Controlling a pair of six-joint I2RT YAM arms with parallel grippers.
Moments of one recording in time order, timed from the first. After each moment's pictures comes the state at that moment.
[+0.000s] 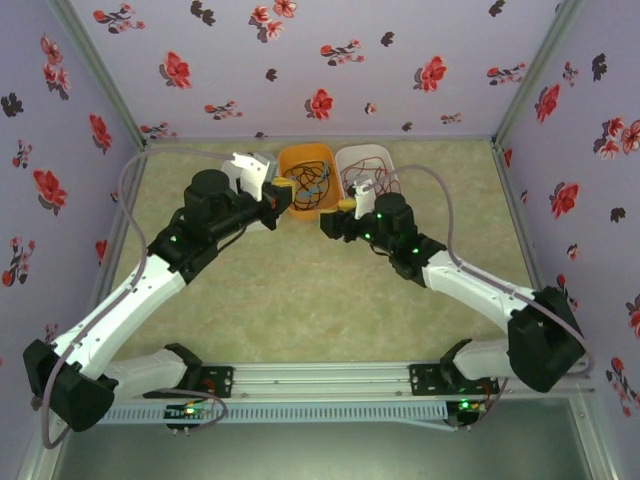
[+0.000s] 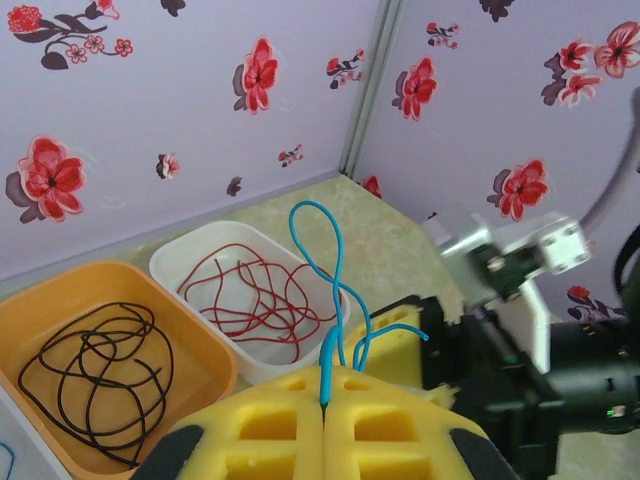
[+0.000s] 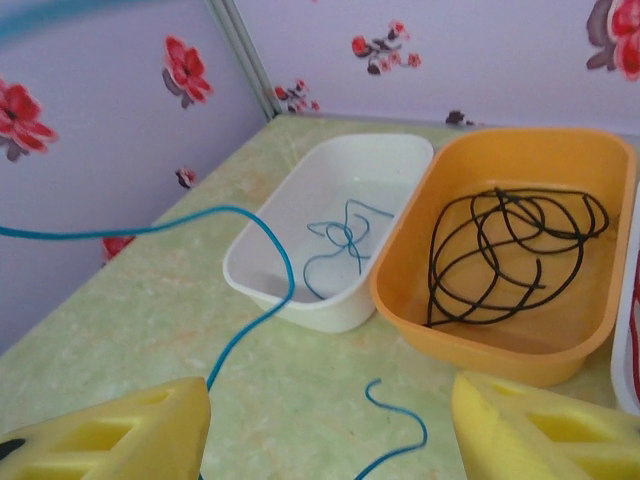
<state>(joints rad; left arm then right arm) -0.64 1.12 1.09 -0.16 0.22 -0.16 0.67 1.33 0.83 0.20 -0.18 0.28</state>
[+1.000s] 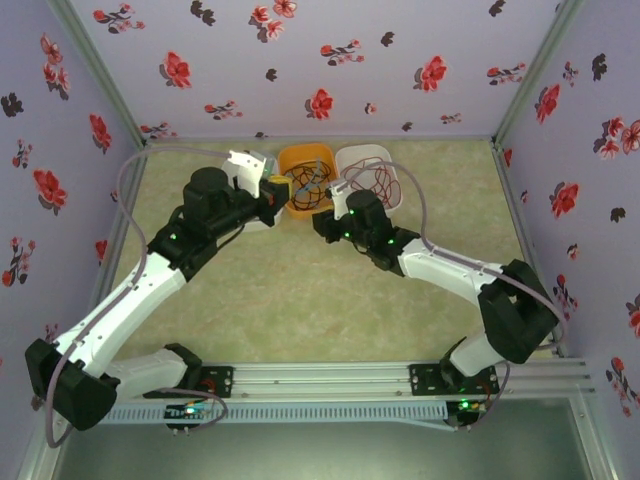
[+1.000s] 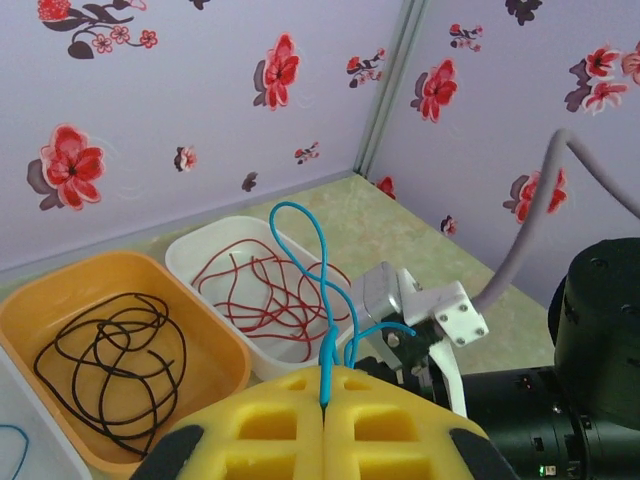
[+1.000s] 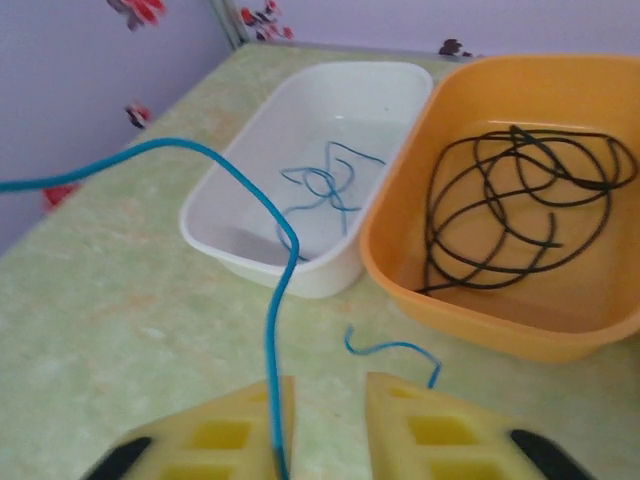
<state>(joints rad) -0.60 1.13 1.09 -0.16 0.21 -0.18 0.73 1.50 0.94 0.12 -0.07 0.27</state>
